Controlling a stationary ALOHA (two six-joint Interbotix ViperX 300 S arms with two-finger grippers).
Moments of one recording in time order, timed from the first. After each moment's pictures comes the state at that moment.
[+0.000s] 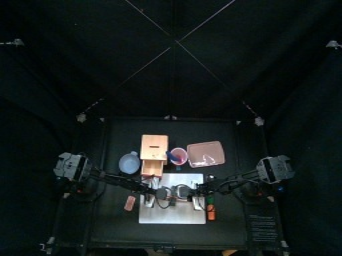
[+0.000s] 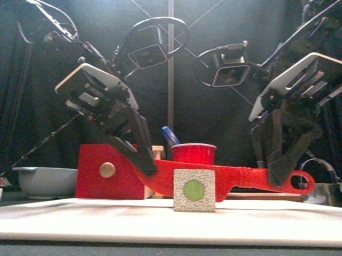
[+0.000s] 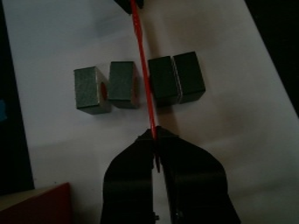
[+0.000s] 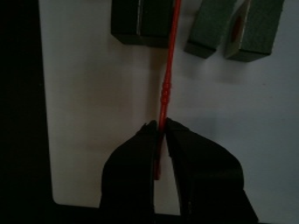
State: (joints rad) left arm -0.16 0.12 0.66 0.15 0.05 0.00; right arm 0.19 0.00 0.72 0.25 0.33 -0.05
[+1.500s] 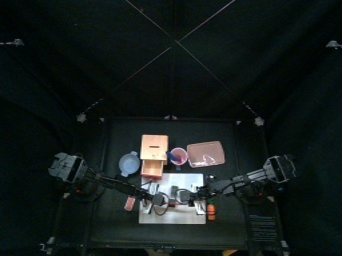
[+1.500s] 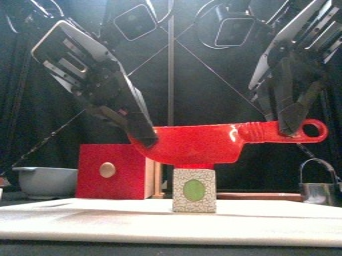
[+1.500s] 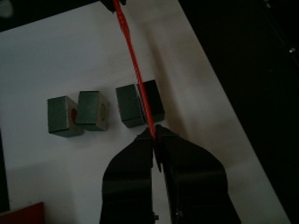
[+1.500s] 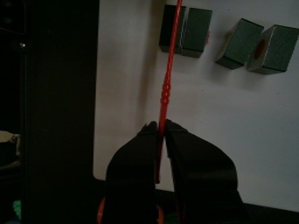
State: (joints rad) left arm -0.24 0.08 0.69 0.11 -0.02 0.00; right arm 0.24 -0.08 0.66 0.23 0.46 -0.05
